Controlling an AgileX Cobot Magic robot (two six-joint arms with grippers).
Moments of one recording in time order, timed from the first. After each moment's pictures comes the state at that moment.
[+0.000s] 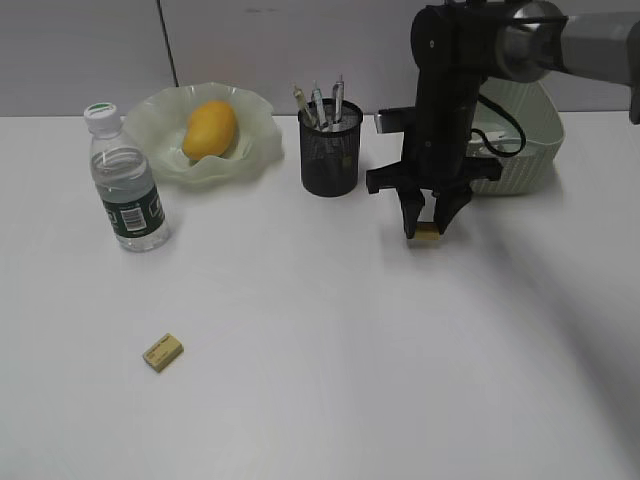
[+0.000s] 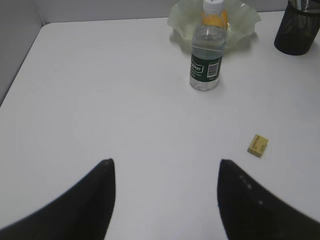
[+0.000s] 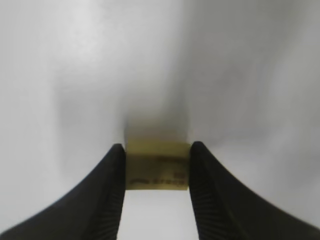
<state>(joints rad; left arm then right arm) -0.09 -0.01 -0.53 0.03 1.07 -0.04 0.39 2.44 -1.97 0.01 1.21 0.23</state>
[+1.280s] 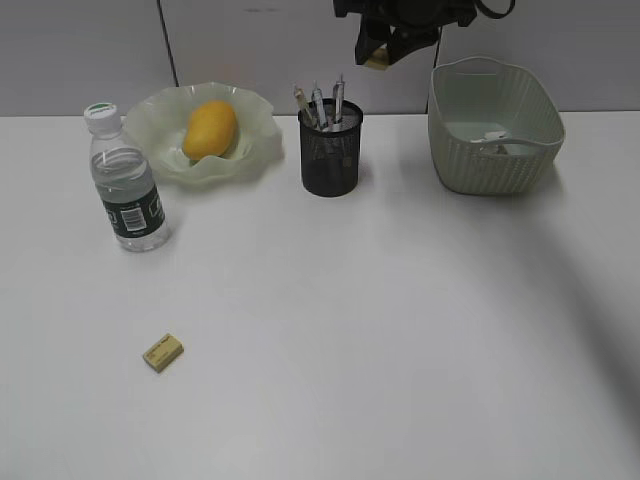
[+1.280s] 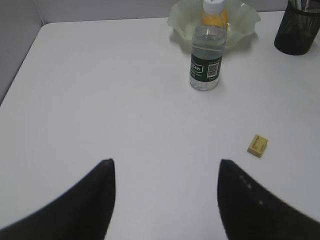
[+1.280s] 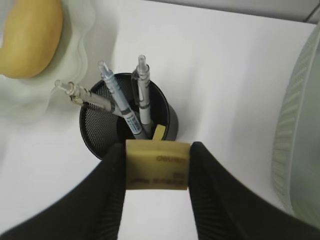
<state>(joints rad) -0.09 -0.01 -0.53 0.03 1.07 -0.04 0.40 2.34 -2.34 0.11 1.04 0.14</state>
